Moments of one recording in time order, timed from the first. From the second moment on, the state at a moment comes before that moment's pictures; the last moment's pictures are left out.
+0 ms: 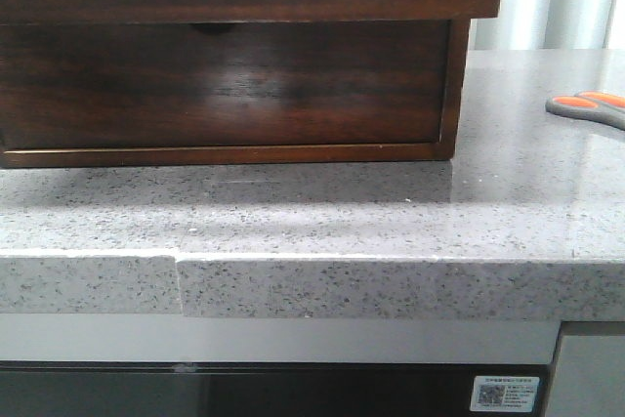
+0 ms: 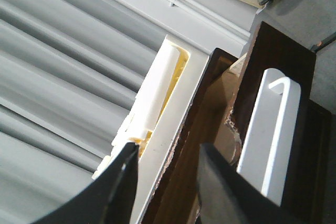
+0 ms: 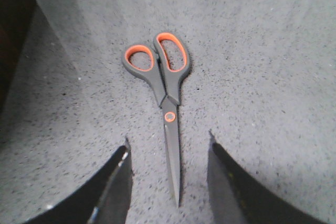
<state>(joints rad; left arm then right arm) -0.65 0.52 -0.48 1.09 -0.21 0.01 -0.10 1.03 -0.76 -0.06 0.41 0.07</state>
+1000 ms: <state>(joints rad) -0.65 0.52 -0.48 1.09 -0.21 0.01 -0.06 1.73 -1.31 -0.07 0.81 -0.01</state>
